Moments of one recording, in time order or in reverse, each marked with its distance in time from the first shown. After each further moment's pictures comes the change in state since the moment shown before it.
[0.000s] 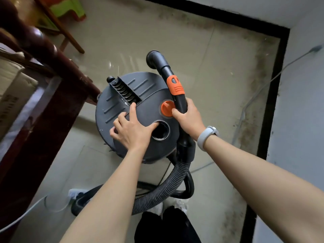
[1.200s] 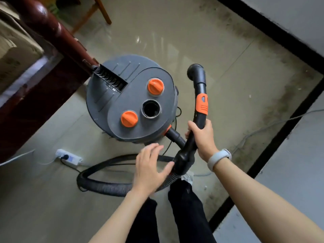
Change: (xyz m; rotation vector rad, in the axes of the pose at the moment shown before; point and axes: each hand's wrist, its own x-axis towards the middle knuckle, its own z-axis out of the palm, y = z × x) left_hand -0.107 0.099 0.033 -0.324 -0.197 0.166; right_hand 0.083 0.022 -0.106 0.282 -0.176 0.261
